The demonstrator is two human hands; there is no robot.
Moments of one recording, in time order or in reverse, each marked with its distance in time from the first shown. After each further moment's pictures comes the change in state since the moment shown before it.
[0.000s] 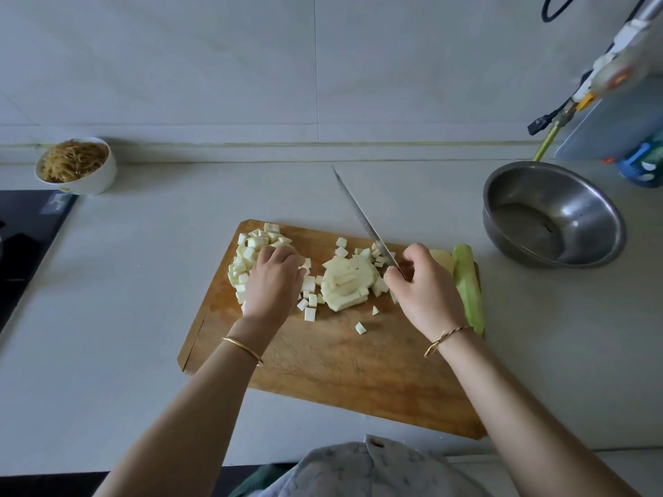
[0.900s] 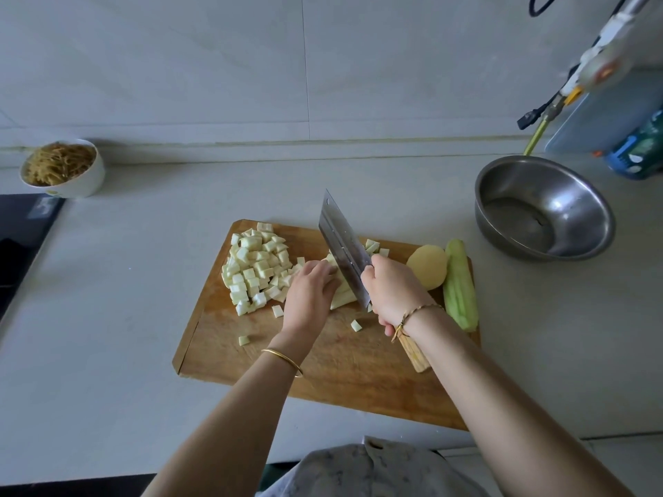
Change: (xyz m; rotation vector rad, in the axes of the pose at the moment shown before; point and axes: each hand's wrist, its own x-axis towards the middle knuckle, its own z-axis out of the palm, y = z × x) left_hand -0.014 0.046 0.039 -0.351 -0.078 -0.149; right_hand 0.005 -0.030 0.009 -0.104 -0.389 0.146
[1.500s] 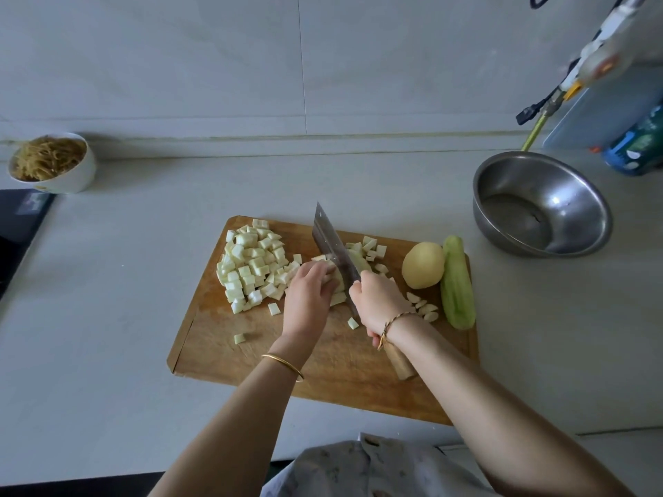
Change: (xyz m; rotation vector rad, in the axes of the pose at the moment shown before) left_hand -0.006 0.002 0.006 -0.035 0.057 -0.006; right_hand 0.009 0.010 0.025 -0.063 -0.052 0.032
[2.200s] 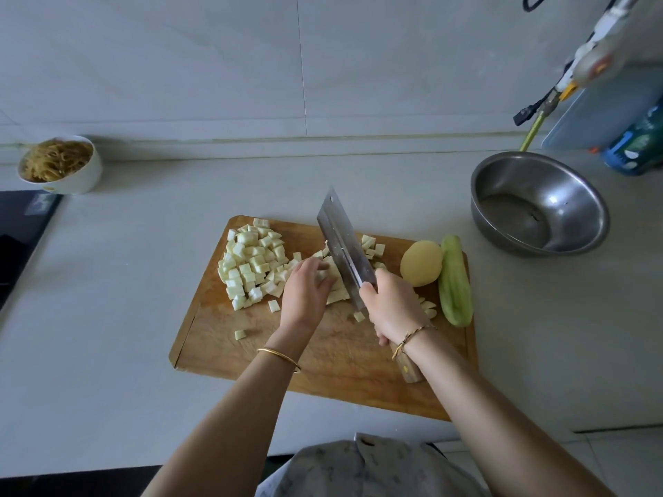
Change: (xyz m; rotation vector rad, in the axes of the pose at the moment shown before) left_hand 0.005 0.003 -0.005 -0.034 -0.048 -0.149; right_hand -0.018 0.019 -0.001 0.128 0.111 -0.015
